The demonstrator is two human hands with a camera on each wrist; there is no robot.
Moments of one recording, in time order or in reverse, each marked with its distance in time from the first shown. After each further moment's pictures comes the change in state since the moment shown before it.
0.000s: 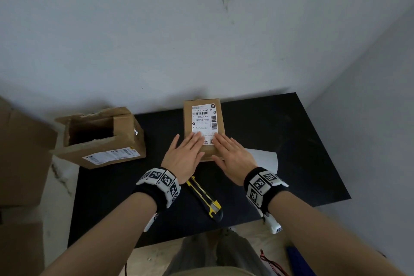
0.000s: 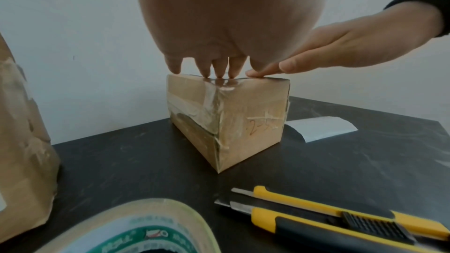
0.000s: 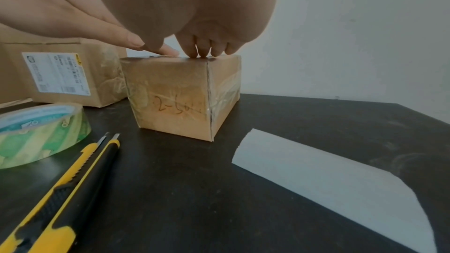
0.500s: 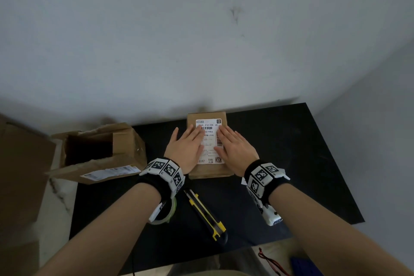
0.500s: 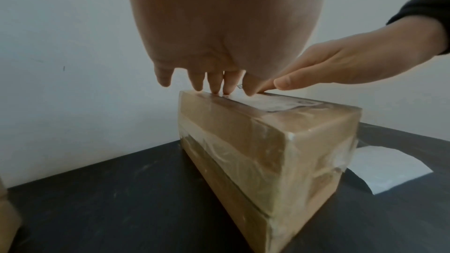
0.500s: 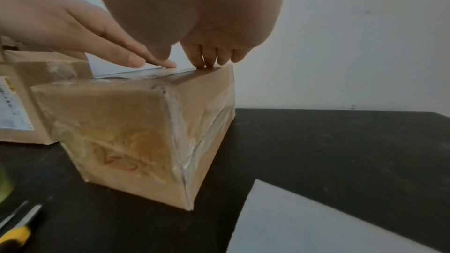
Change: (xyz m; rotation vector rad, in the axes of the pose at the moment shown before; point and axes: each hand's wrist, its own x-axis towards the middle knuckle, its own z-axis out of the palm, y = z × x) left_hand 0.057 -0.025 -0.031 0.003 -0.077 -0.078; right_hand 0.066 0.018 -0.026 0.012 -0.050 0.071
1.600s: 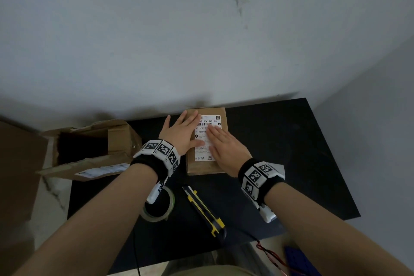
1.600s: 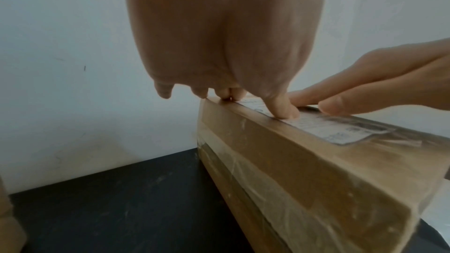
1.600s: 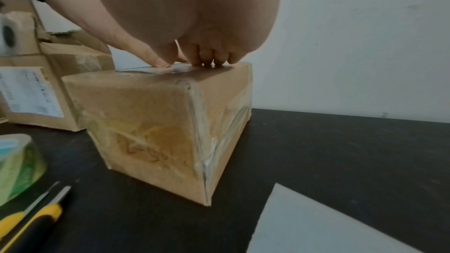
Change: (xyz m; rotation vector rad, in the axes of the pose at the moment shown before) left_hand 0.032 -0.026 -0.010 -0.109 -0.149 0.003; right_hand 0.004 -0.015 0.000 -0.005 -0.026 -0.119
